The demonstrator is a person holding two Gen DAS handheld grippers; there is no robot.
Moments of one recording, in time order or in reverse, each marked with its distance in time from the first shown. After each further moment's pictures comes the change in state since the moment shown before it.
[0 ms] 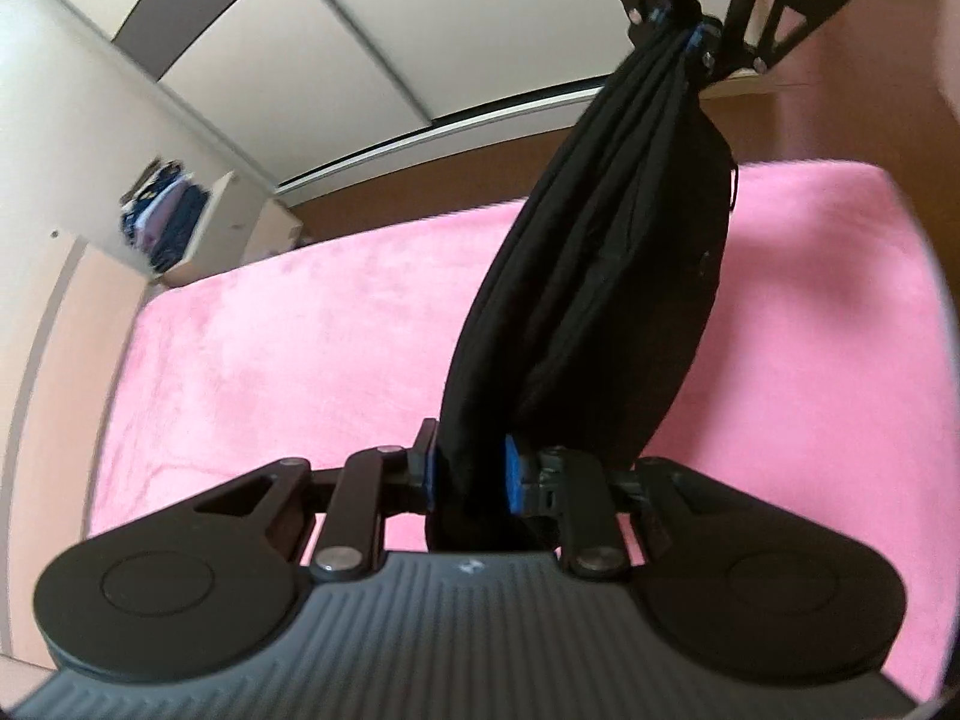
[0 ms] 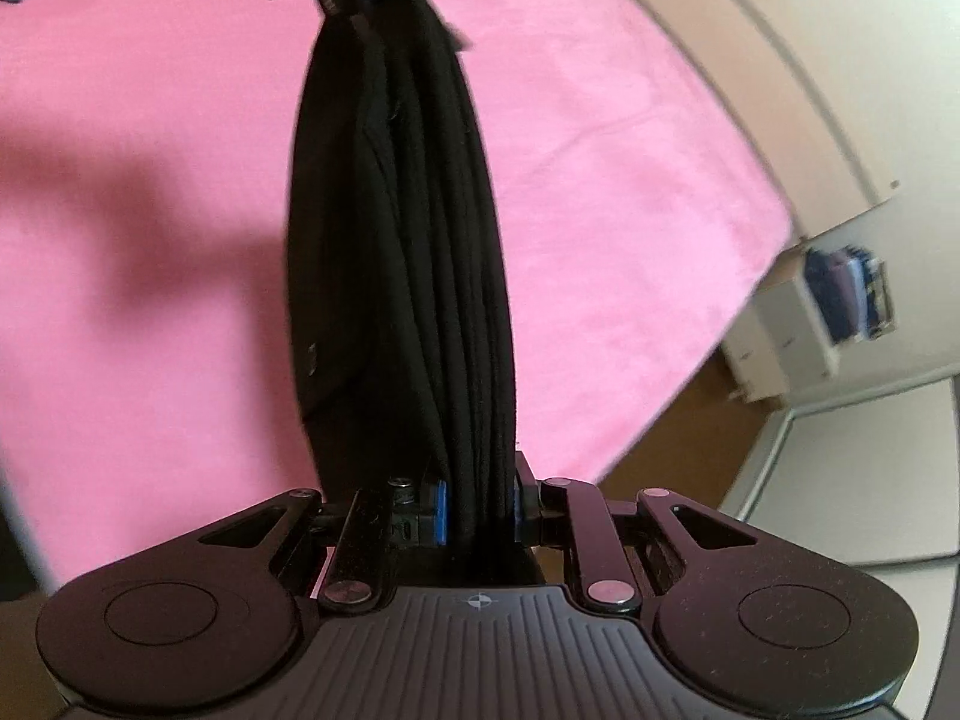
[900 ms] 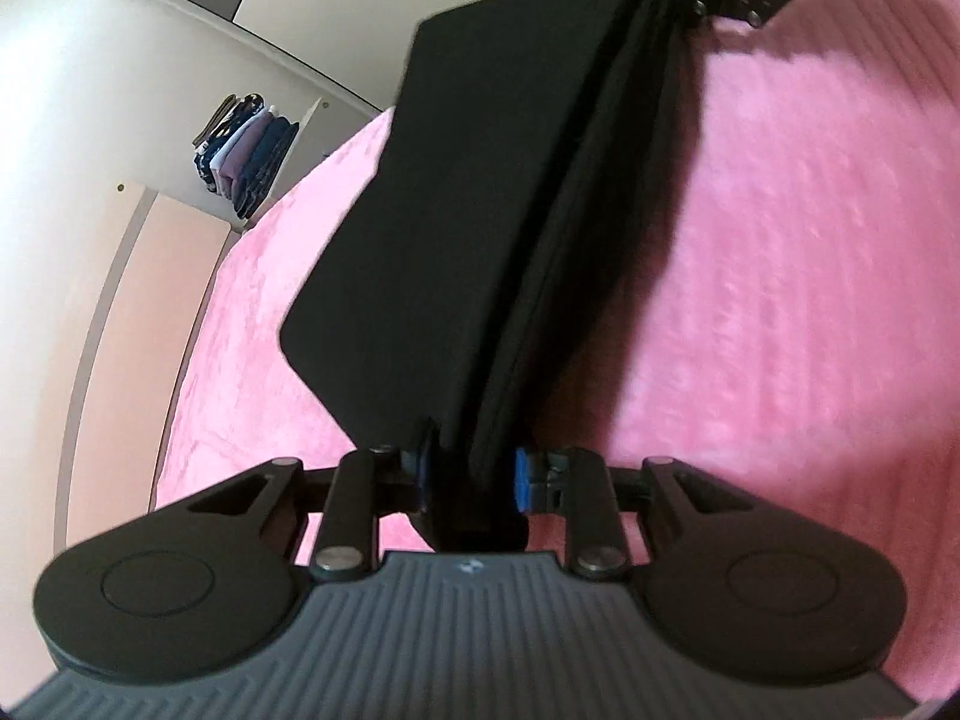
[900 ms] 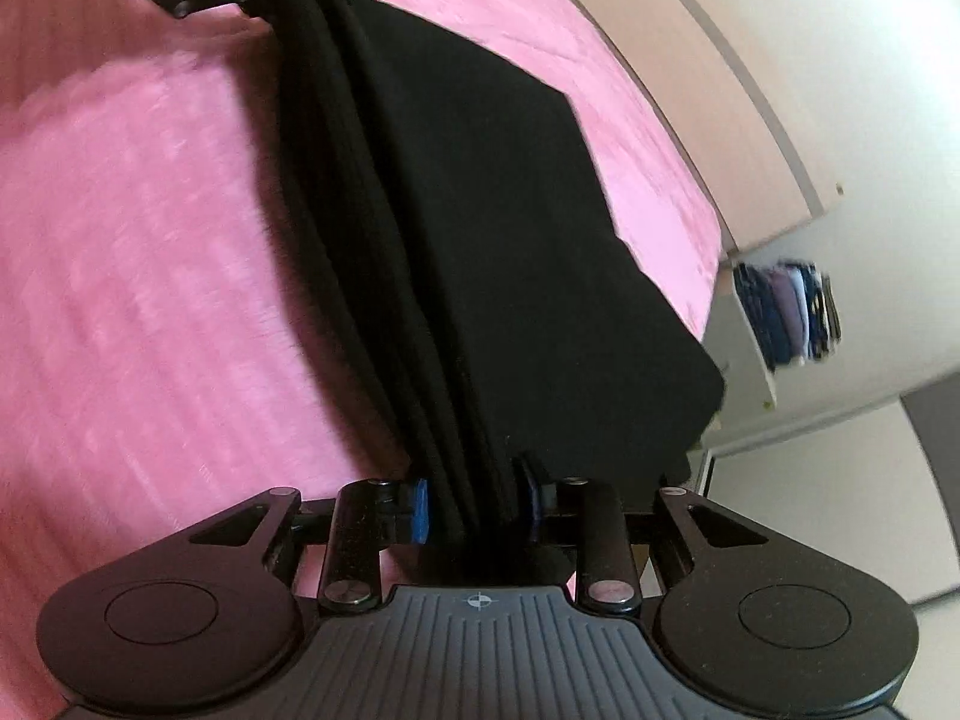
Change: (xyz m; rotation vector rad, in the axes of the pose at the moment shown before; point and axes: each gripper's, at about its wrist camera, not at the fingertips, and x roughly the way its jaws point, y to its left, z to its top) left arm 0.319 -0.038 -0.062 -0.014 0.086 0.295; right arm 0.340 -0.068 -0.041 0.002 -0.095 -0.269
